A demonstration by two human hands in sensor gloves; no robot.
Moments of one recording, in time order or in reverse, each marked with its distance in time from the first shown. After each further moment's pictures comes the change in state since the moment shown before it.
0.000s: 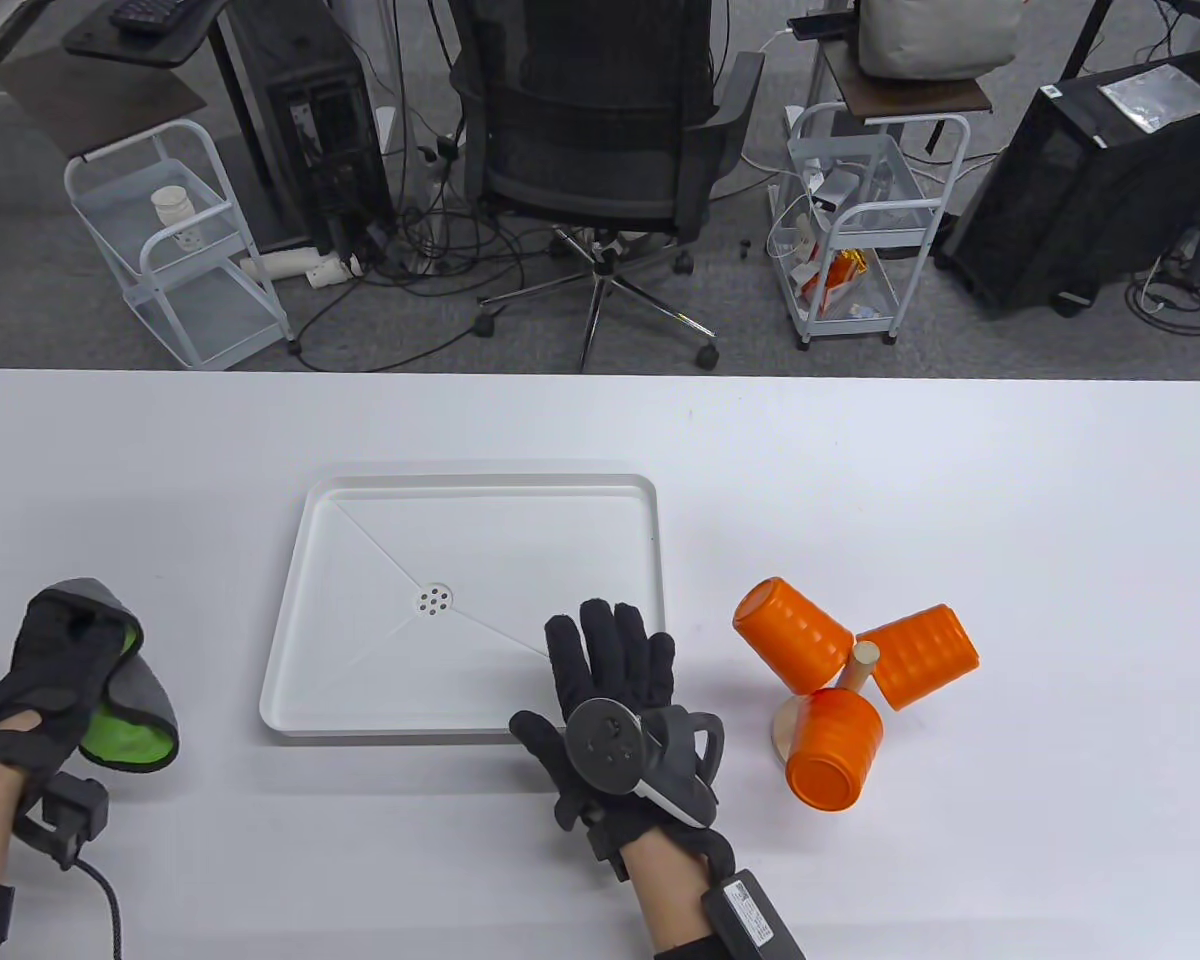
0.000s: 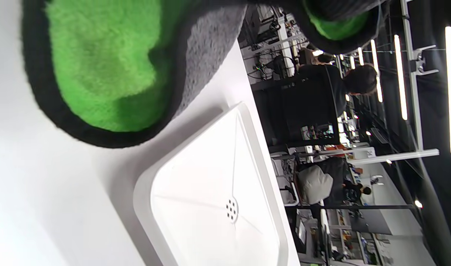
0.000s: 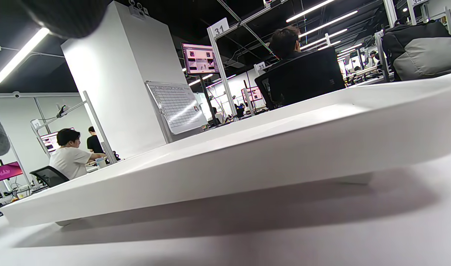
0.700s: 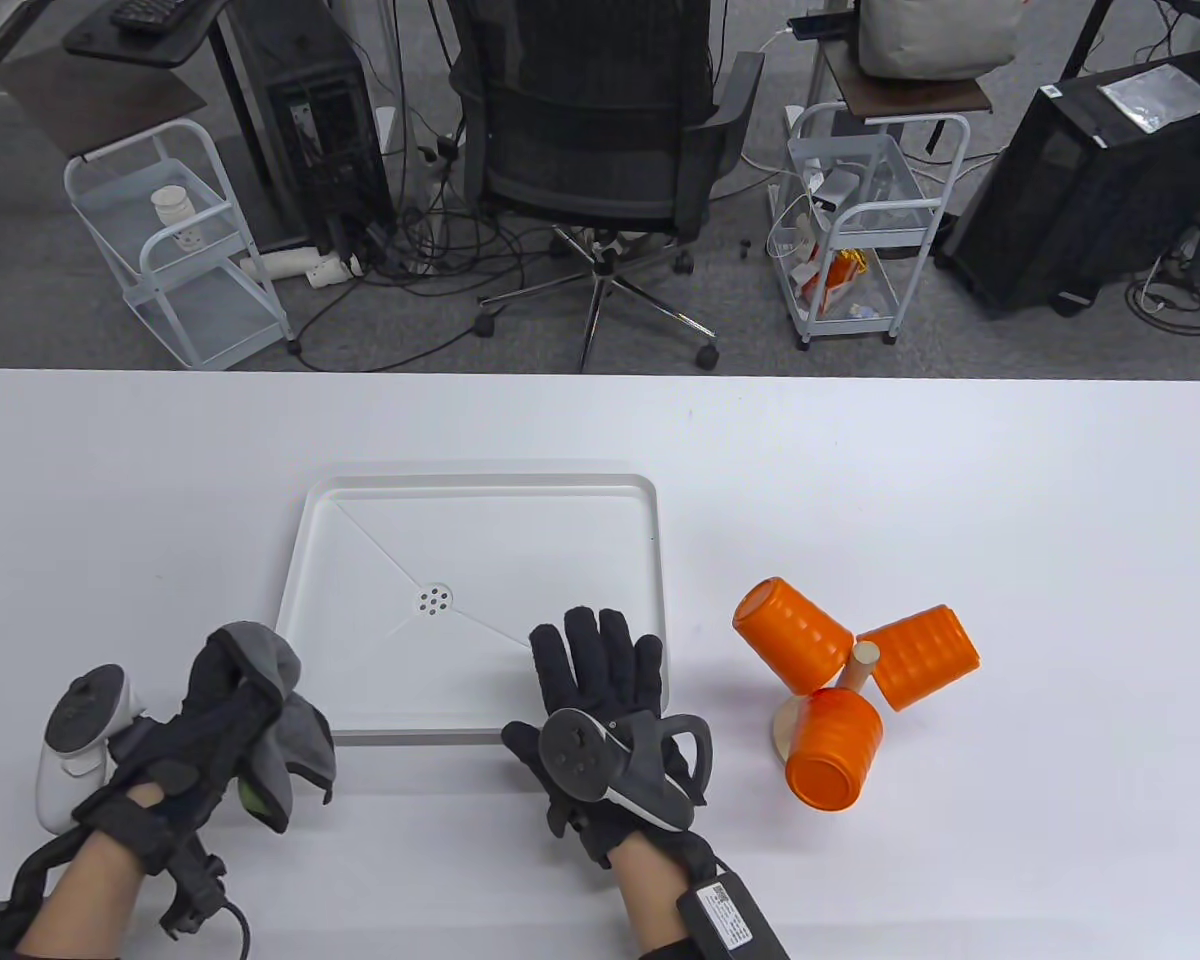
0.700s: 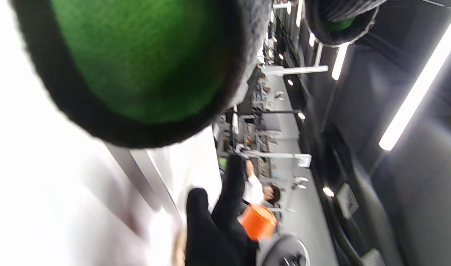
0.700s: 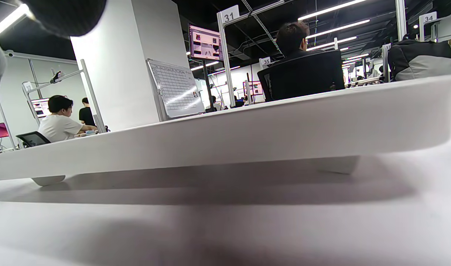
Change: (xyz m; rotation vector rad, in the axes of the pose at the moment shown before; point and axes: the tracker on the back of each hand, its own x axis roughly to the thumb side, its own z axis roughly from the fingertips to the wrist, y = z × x) left_hand 0.008 -0.109 0.005 -0.369 -0.345 0.108; right_hand 0.010 0.010 -0.001 0.035 -0.012 0.132
